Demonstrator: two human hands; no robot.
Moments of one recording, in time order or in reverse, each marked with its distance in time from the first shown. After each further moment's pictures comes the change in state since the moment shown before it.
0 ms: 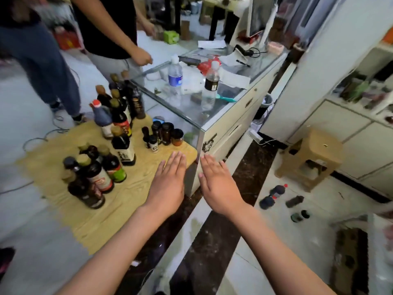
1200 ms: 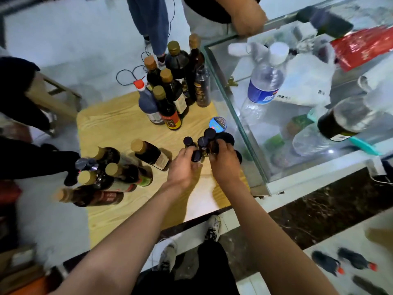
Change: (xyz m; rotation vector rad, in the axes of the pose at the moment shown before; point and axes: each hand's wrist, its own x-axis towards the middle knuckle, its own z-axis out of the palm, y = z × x) left_hand 0.238 -0.184 0.135 -0.356 -0.025 -0.867; right_hand 0.386 0.053 0.175 0.302 -0.334 0.040
